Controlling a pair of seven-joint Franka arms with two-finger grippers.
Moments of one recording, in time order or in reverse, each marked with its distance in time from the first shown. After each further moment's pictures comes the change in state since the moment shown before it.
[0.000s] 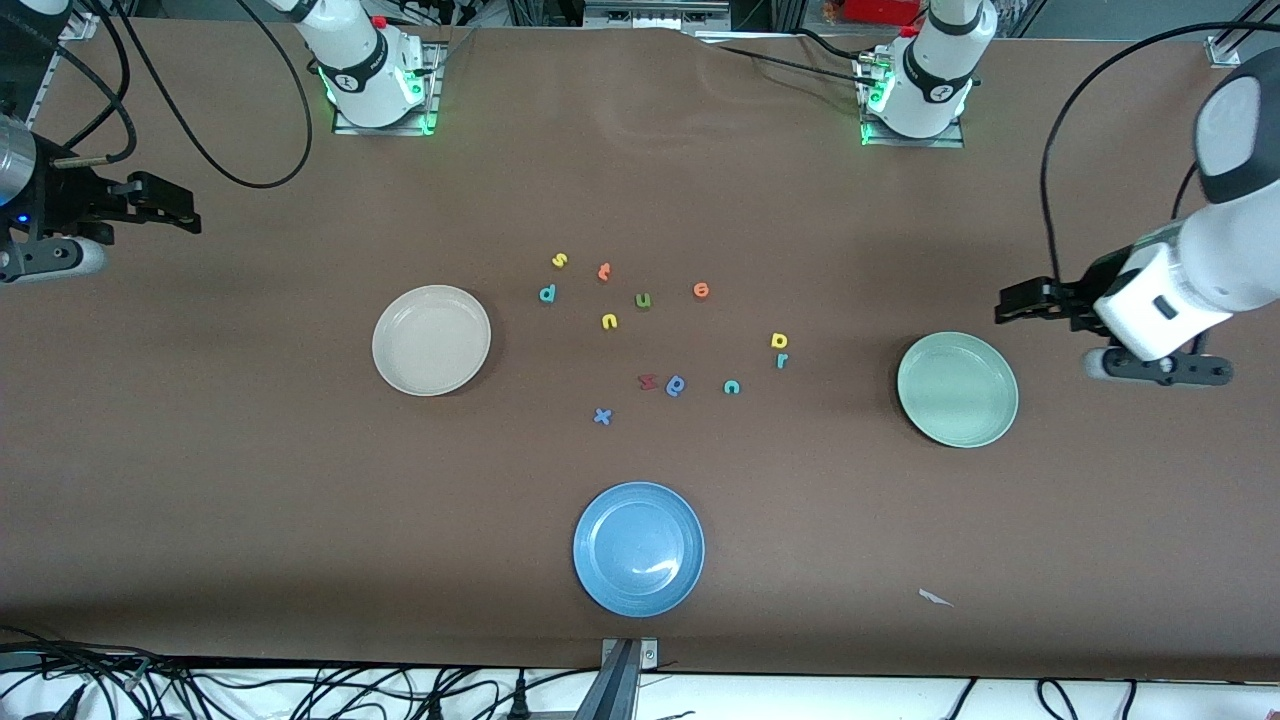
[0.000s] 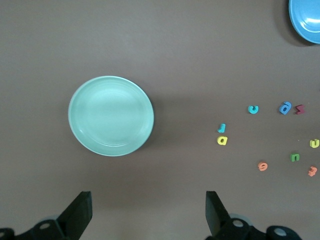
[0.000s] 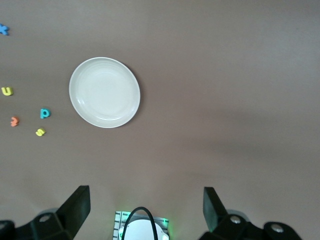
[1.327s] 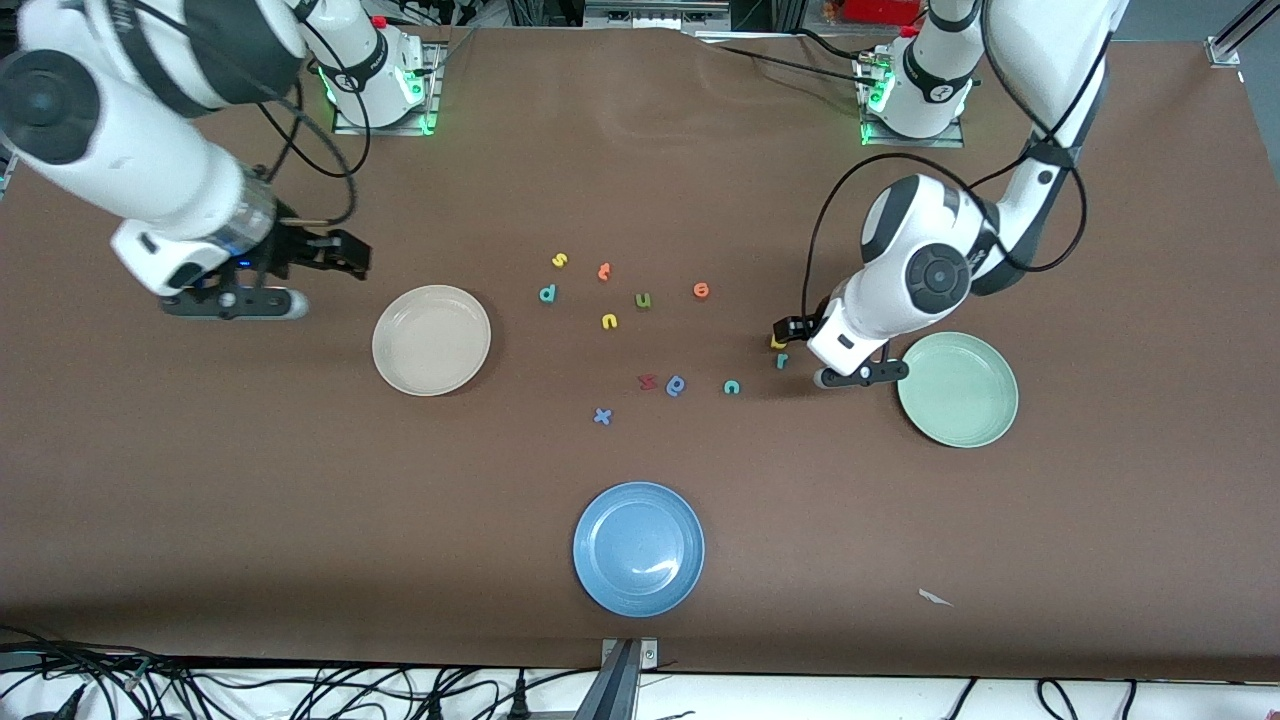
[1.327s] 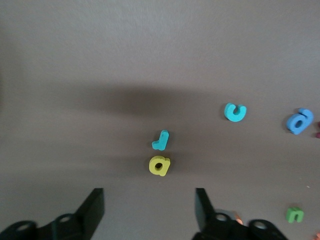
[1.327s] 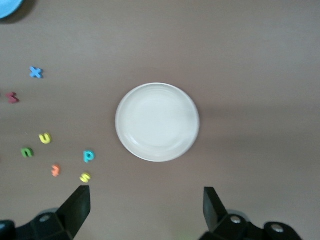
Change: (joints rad) left arm -0.187 0.157 -0.120 -0.488 -0.063 0.672 -0.386; right arm 0.045 0.031 0.259 -0.215 0.006 0.324 0.493
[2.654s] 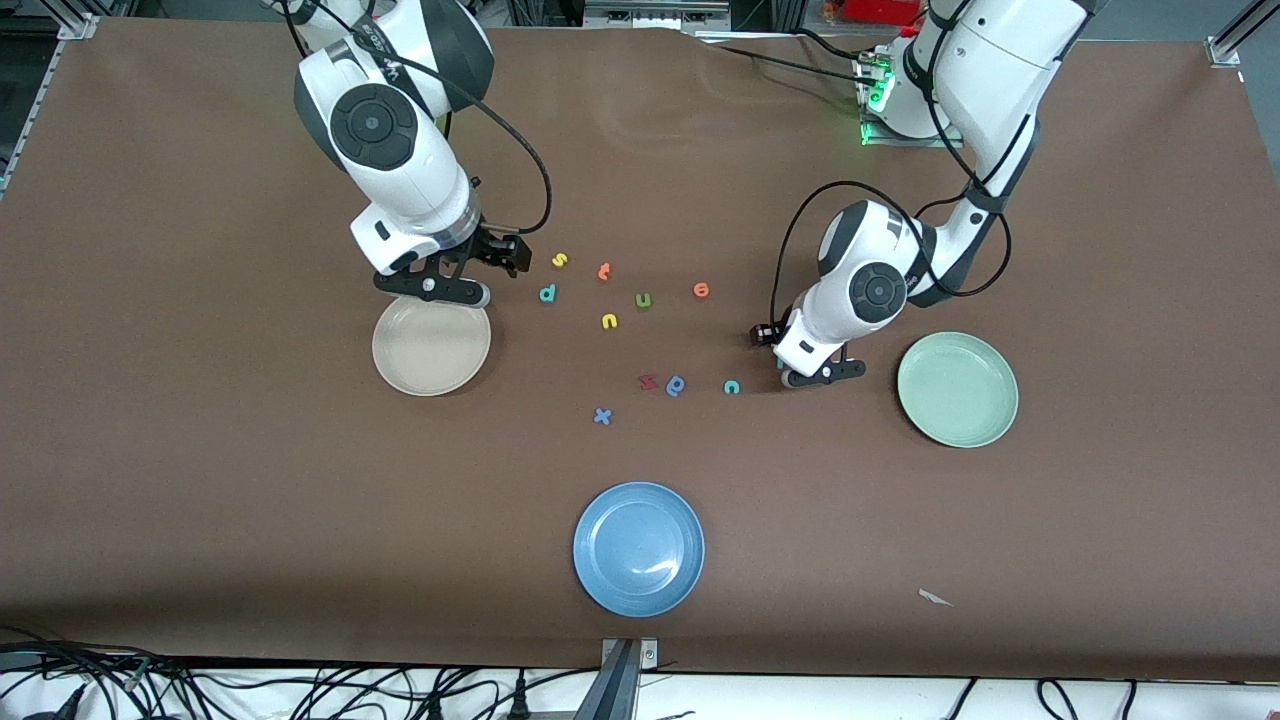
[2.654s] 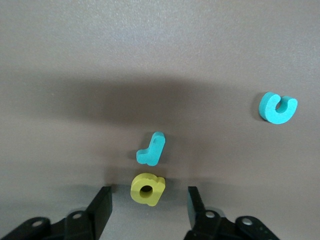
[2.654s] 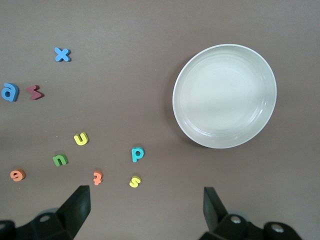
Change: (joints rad) left arm -0.053 0.120 0.001 -0.074 0.000 0.206 -0.068; right arm 0.093 0.069 0.151 -0.126 -0.036 0.188 0.369
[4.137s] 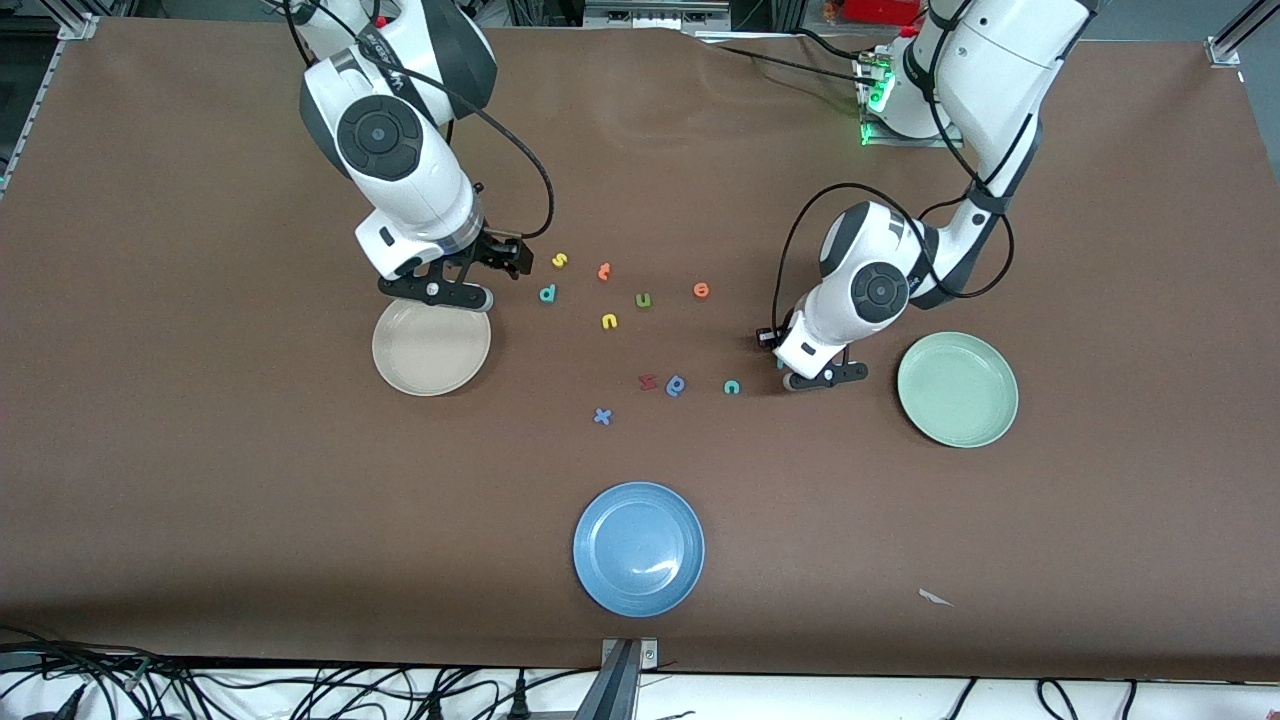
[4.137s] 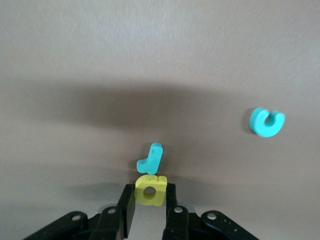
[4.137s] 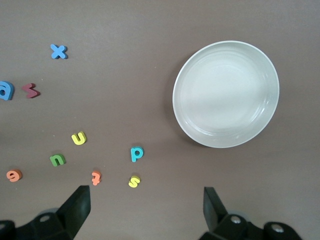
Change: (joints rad) left arm 0.002 -0.007 0.008 0.023 0.016 0.000 0.000; right arm 0.002 0.018 0.000 0.003 -0.001 0.004 0.003
